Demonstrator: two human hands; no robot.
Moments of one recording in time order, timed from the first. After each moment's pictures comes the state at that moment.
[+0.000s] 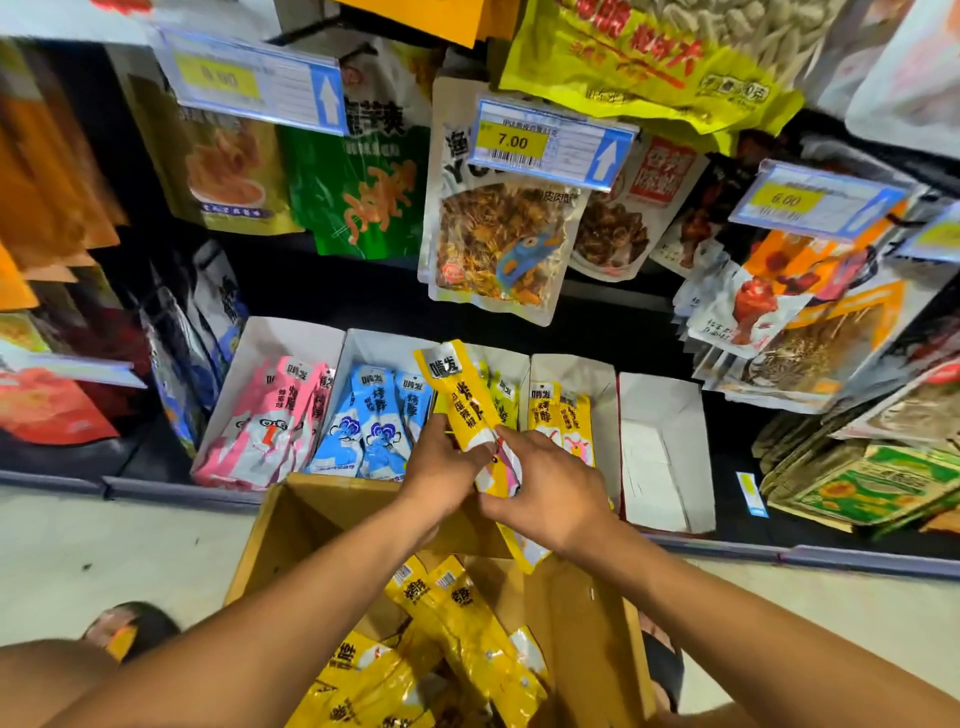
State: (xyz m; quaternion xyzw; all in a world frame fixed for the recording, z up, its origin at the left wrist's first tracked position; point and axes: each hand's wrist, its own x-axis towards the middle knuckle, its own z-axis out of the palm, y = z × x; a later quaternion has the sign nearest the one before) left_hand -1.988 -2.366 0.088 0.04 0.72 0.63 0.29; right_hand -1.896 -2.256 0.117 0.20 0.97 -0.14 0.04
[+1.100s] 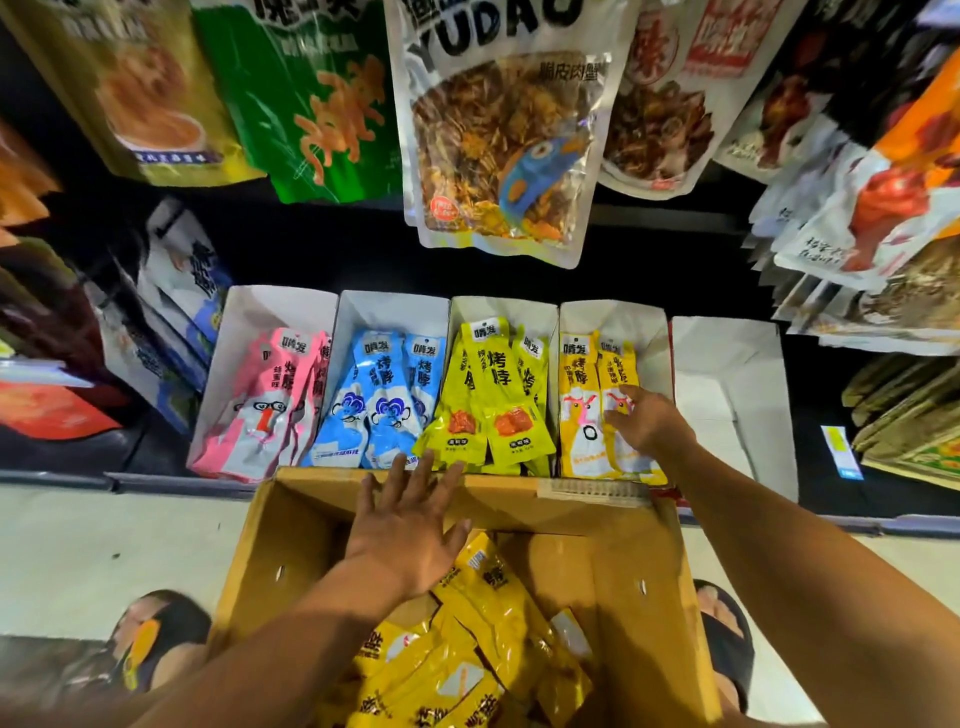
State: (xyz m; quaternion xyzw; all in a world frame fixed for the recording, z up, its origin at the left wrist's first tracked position) left_hand -2.000 -2.409 -0.008 0.35 0.89 -0.07 0.29; right_hand -1.936 -2.046 -0.069 0.37 0.88 -0.28 0.07
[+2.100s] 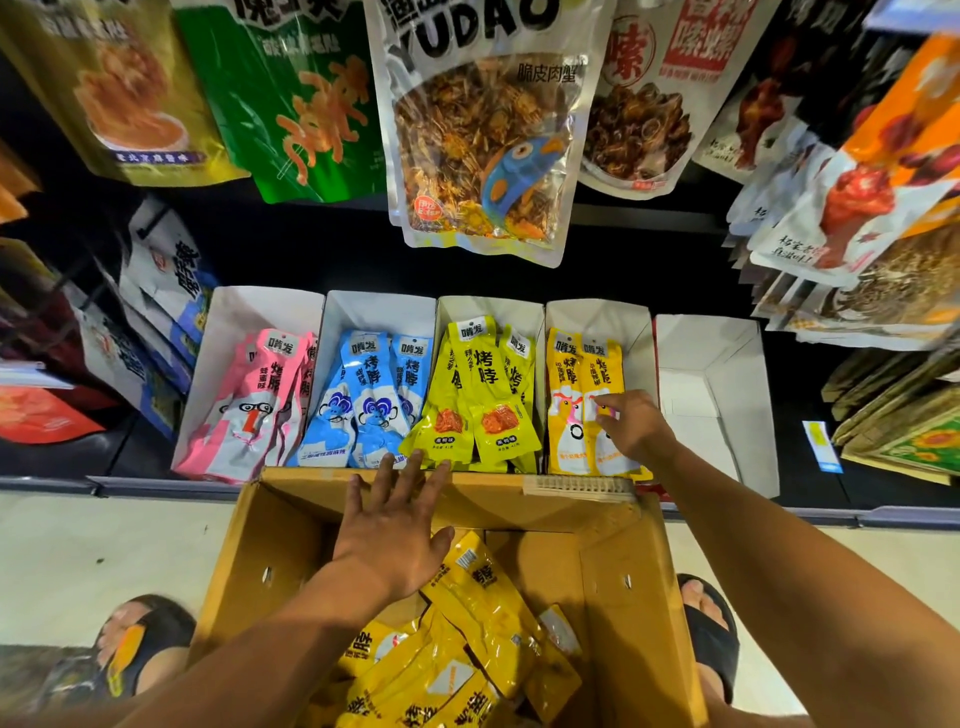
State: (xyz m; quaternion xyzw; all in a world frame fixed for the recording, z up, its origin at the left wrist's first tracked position) left_hand -1.996 -2.410 -0.006 0.35 0.89 -0.08 0.29; right_hand -1.929 -2.043 -0.083 0.33 0.90 -0.27 0.04
